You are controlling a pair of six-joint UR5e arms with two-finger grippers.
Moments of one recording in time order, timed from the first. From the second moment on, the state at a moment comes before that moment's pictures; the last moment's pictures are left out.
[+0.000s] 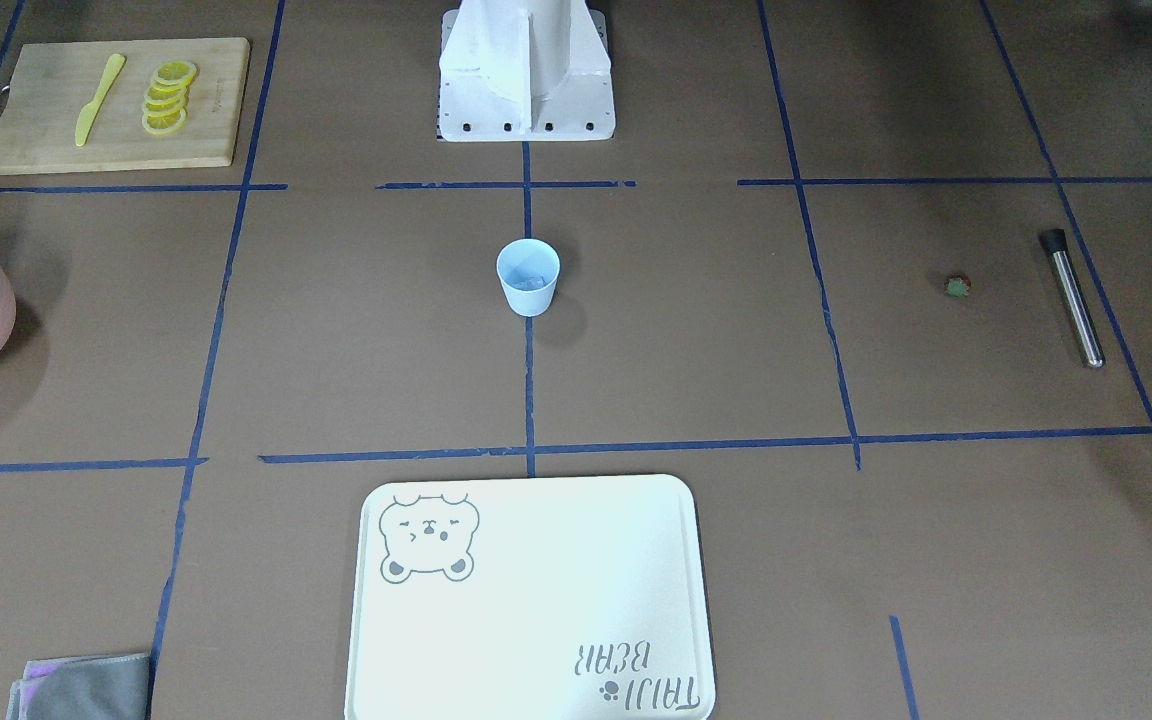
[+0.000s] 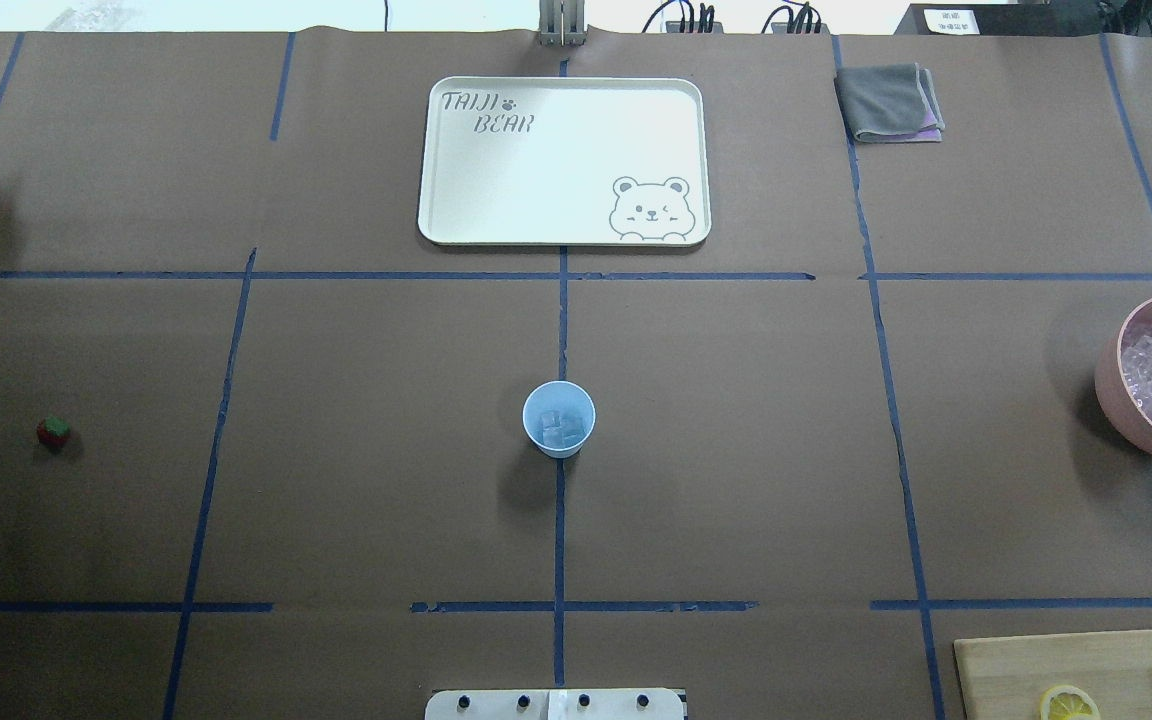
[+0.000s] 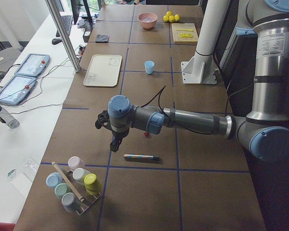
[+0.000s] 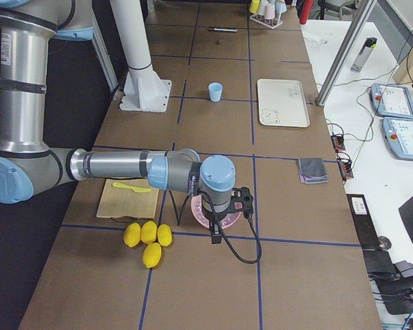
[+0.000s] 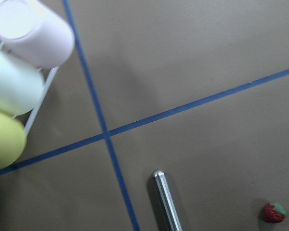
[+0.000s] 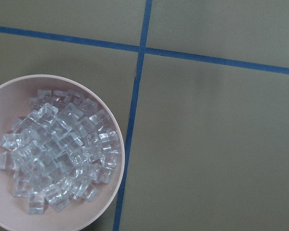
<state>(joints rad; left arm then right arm) -1.47 -1.55 -1.72 -1.73 -2.40 0.10 1.65 -1.72 1.79 -1.72 2.32 -0.24</state>
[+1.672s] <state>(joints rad) -0.83 -1.39 -1.73 -2.31 -2.04 -0.88 1.65 -1.73 1.79 -1.71 2.32 -0.24</state>
